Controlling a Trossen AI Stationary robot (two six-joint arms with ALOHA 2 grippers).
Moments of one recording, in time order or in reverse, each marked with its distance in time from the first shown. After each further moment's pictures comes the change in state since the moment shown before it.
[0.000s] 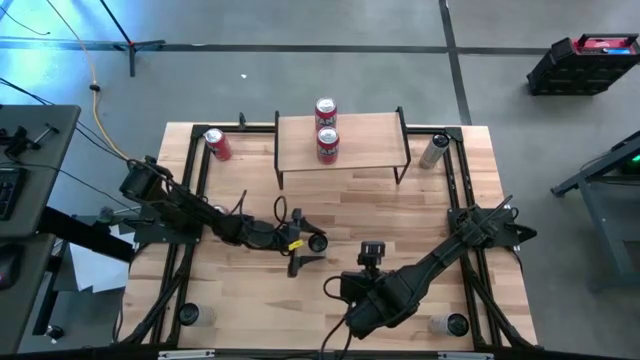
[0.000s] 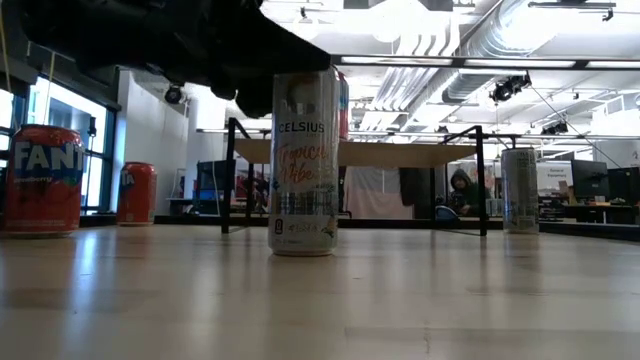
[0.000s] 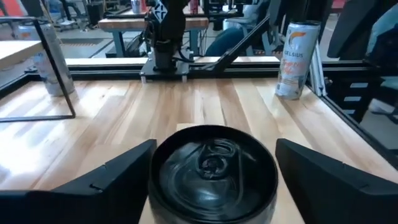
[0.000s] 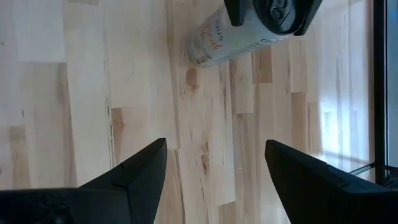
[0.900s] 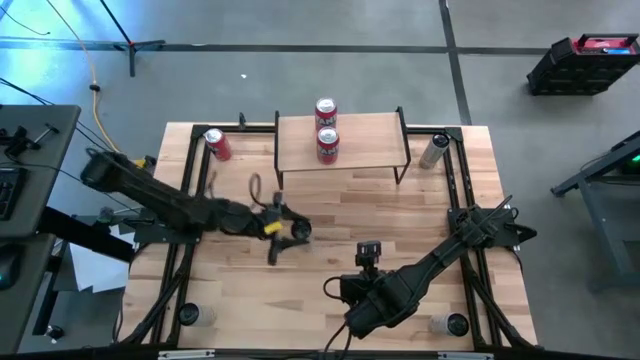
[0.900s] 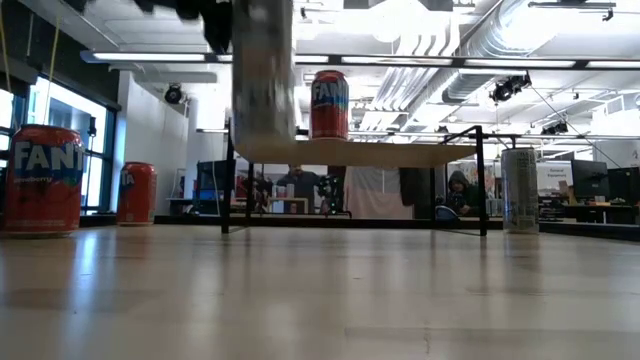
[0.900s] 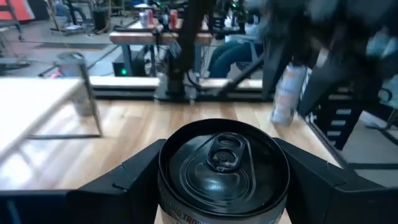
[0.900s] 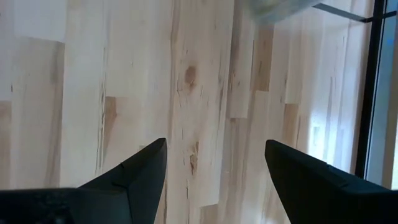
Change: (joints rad) left arm 0.021 -0.449 0.020 -0.428 -0.014 -0.003; right arm -0.004 0.000 0.000 0.000 0.004 -0.138
